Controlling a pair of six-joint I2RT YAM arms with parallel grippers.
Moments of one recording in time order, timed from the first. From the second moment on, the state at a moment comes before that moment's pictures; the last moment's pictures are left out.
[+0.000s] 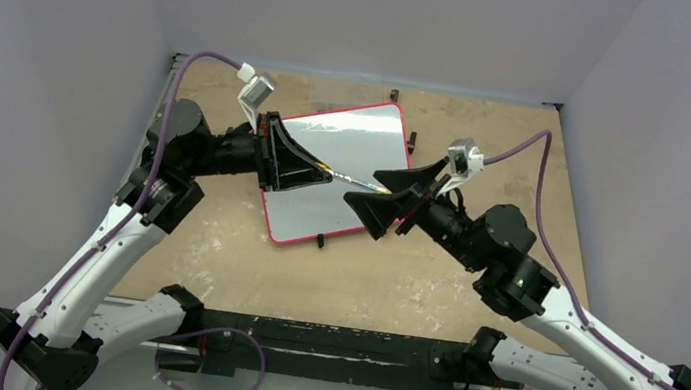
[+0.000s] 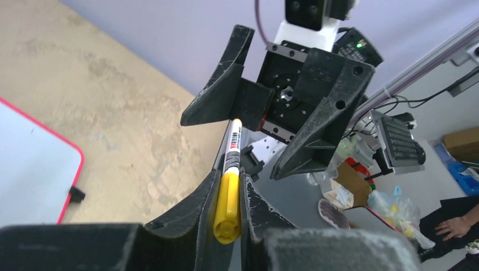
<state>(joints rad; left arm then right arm) -0.48 0.96 1.13 -0.14 0.86 -0.66 0.99 0.83 0.92 0.04 0.05 0.47</state>
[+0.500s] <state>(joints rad) -0.48 0.98 1.10 0.29 0.80 -0.96 0.94 1.02 0.96 0.54 -0.20 0.72</state>
